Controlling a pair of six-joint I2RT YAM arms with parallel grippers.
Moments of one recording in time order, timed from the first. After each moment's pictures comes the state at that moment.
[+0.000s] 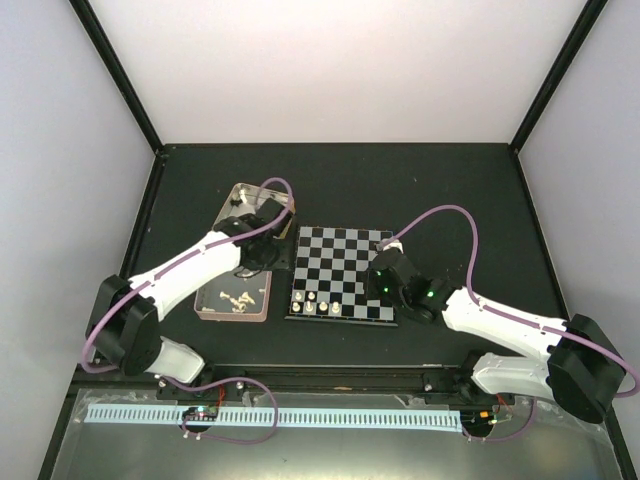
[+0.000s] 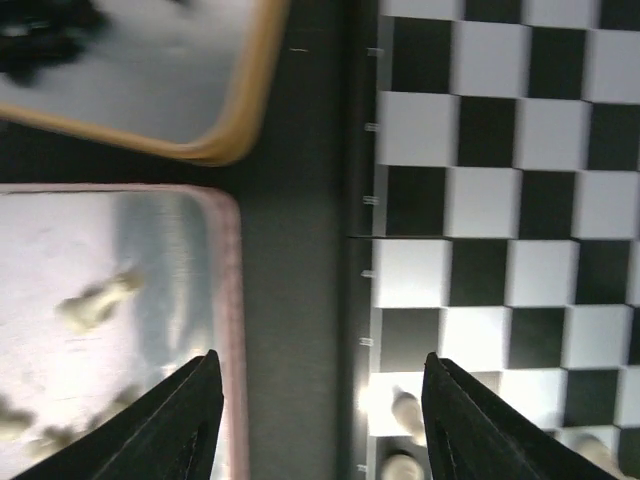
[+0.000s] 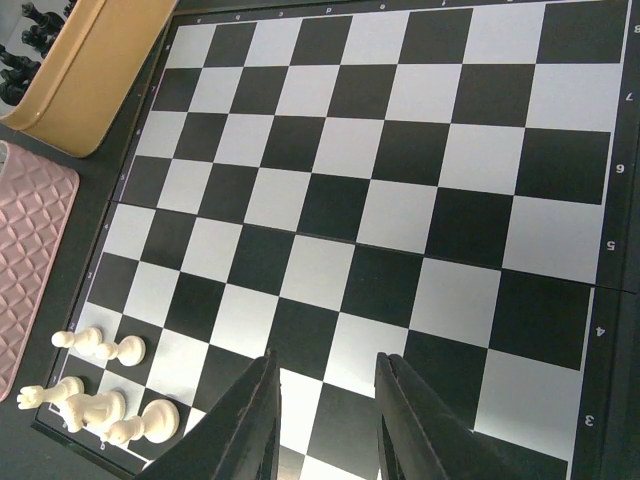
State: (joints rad) left arm -0.62 1.46 1.08 -0.82 -0.09 -0.59; right arm 0.86 1.17 0.62 -0.25 0.20 0.71
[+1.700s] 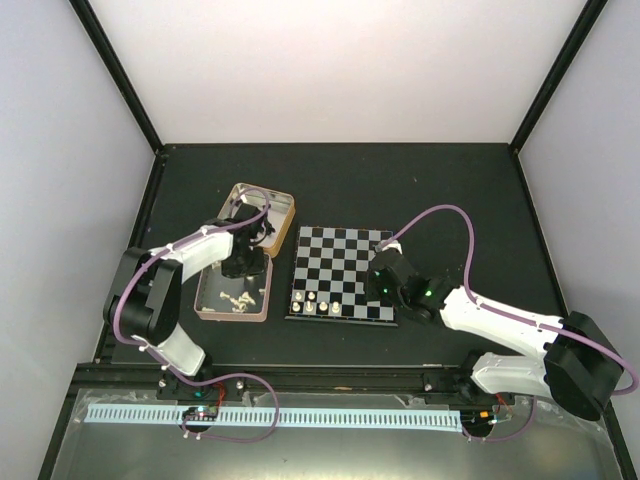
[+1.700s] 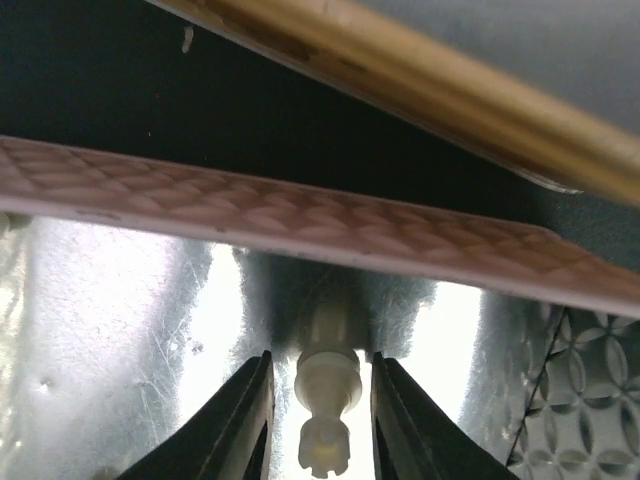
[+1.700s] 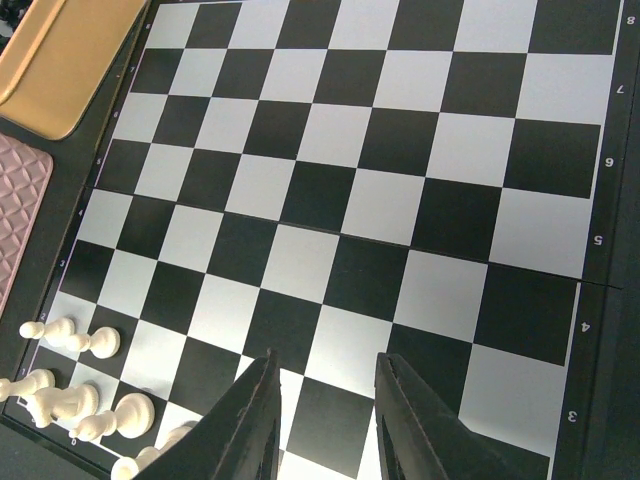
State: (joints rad) left arm -0.32 1.62 0.92 -0.71 -0.10 -0.48; right arm 0.86 1.18 0.62 -0.27 0.21 0.69
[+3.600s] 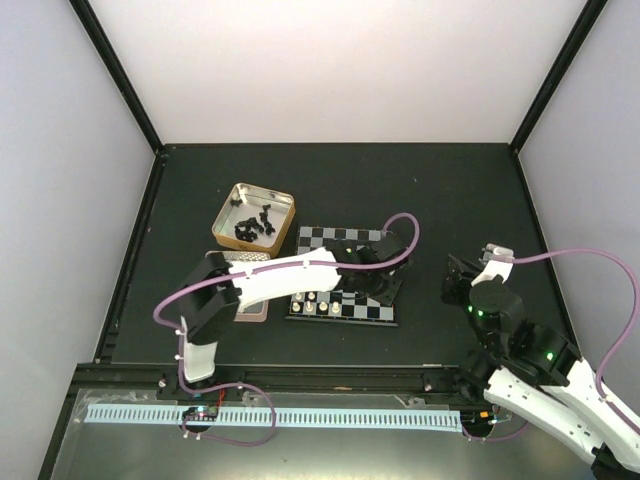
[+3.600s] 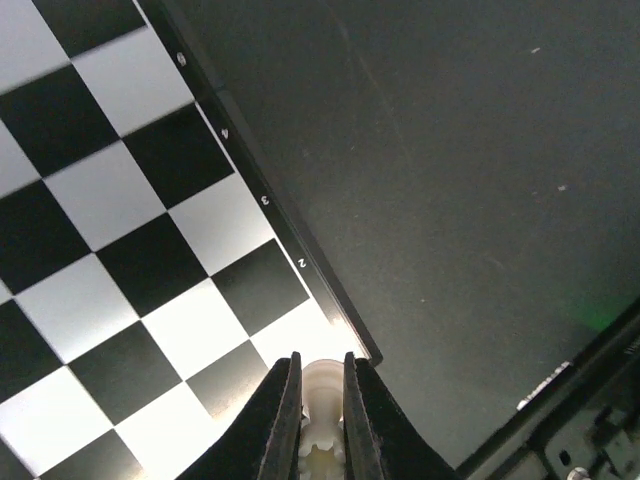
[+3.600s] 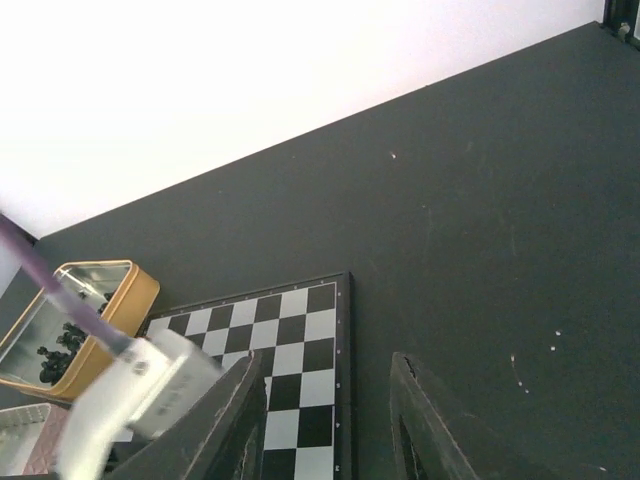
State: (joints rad) left arm -1.12 1.88 1.51 -0.67 0.01 -0.63; right arm 0.86 0.38 0.69 -0.76 0.67 0.72
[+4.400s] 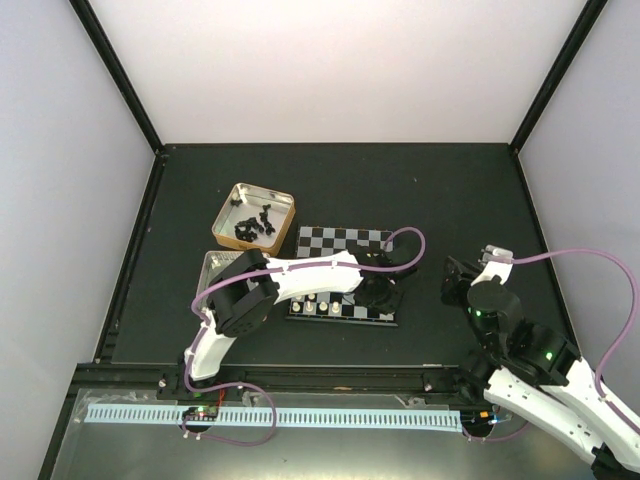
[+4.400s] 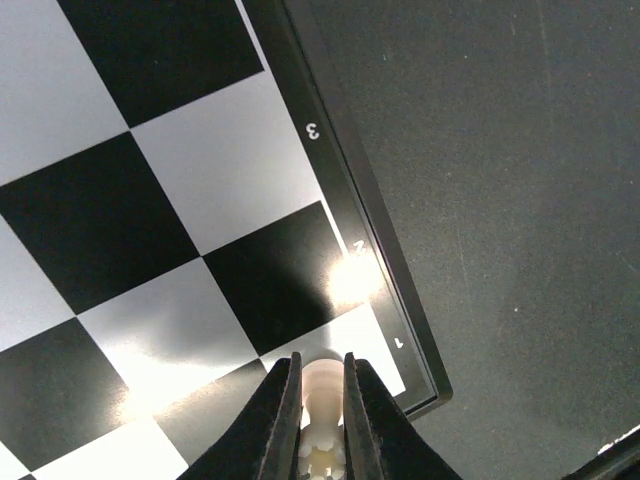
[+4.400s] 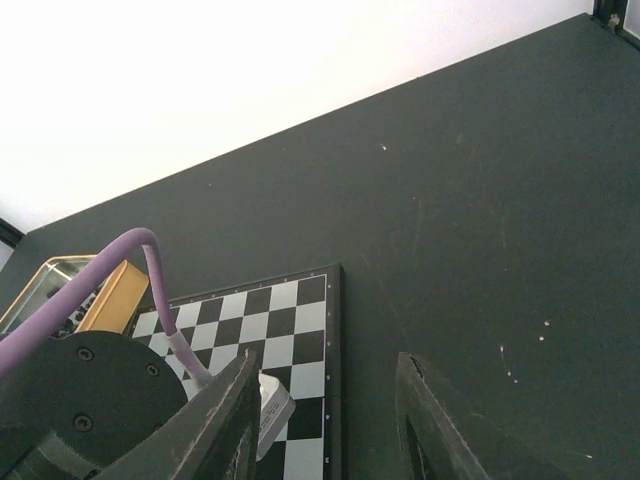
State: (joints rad) left arm -1.13 2.10 1.61 -0.77 0.06 -0.73; right arm 0.86 0.37 0.69 -0.79 0.68 0.74
